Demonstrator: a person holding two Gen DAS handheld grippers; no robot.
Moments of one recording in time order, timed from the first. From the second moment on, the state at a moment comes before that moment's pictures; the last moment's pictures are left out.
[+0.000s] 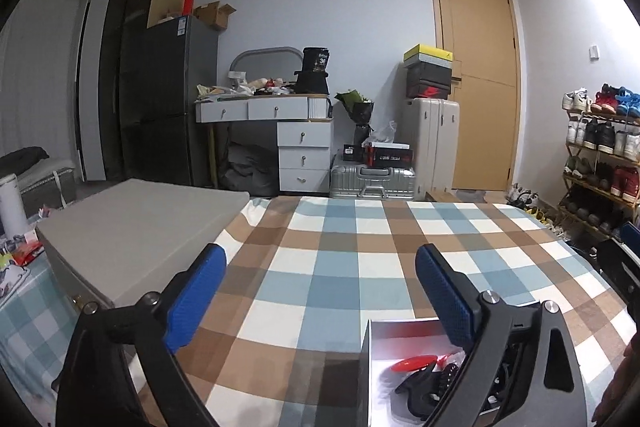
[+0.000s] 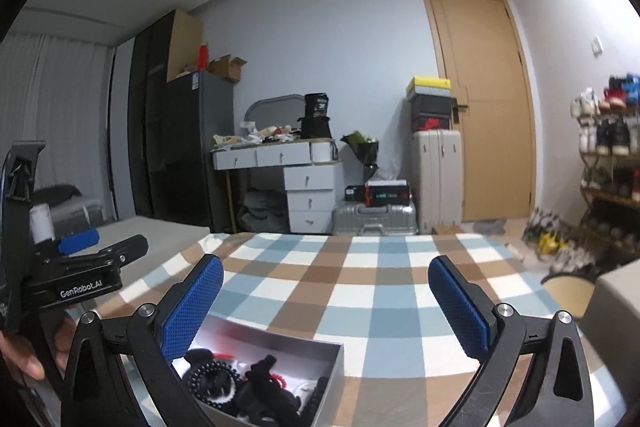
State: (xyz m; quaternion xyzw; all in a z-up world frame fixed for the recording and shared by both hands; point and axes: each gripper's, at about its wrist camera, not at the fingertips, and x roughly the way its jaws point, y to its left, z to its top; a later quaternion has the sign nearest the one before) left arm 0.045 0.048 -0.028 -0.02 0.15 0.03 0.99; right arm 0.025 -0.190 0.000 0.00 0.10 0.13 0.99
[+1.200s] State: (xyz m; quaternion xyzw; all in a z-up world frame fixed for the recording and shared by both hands) left arm 0.024 0.021 -0.046 0.00 0.17 -0.03 0.99; right arm 0.038 -0.189 -0.027 -0.03 0.17 0.10 0.98
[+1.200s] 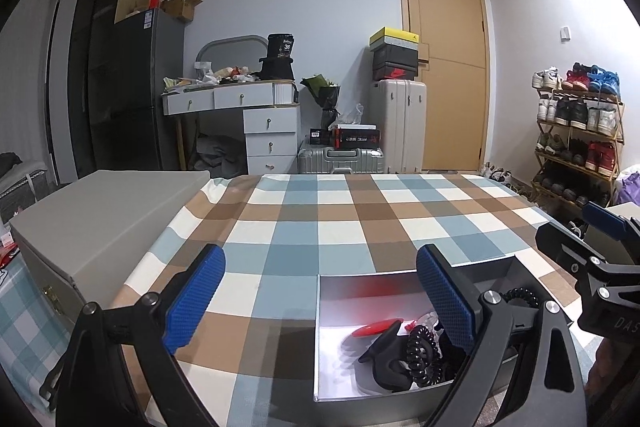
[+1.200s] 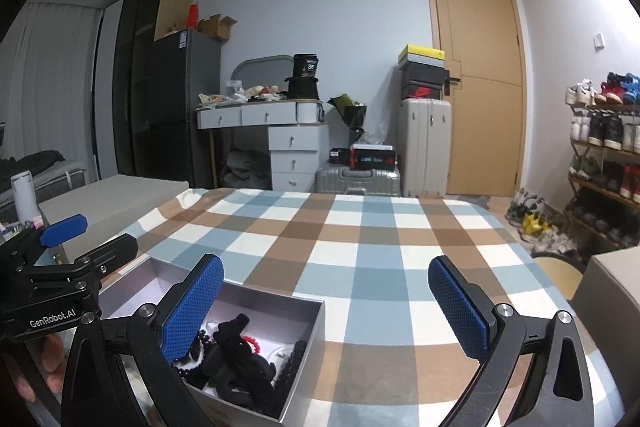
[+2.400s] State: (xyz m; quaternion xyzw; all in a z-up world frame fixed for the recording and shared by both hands) left arm 0.026 0.018 -0.046 0.00 0.17 -0.03 0.98; right arm 0.041 -0.189 -0.027 -0.03 0.17 0.09 0.98
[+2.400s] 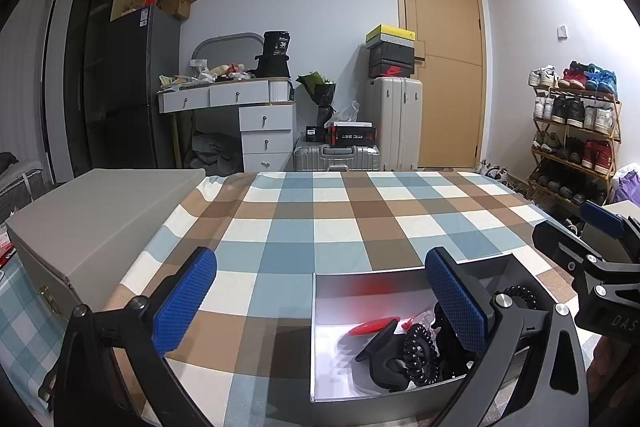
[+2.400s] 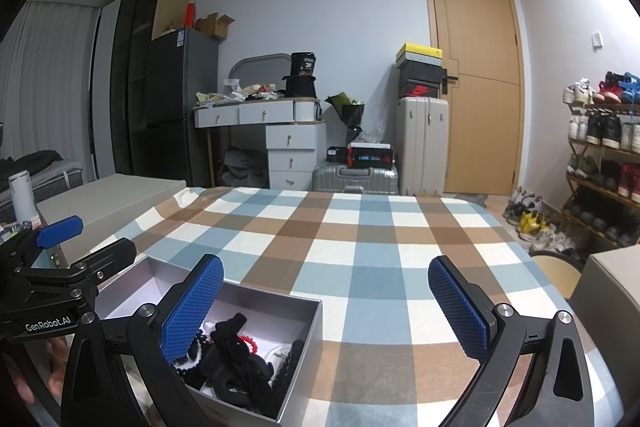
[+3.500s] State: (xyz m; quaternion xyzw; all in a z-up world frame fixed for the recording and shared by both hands) left arm 0.025 0.016 -0.046 0.01 0.16 -0.04 0.99; right arm 0.041 -0.189 -0.027 -0.03 0.17 0.09 0.98
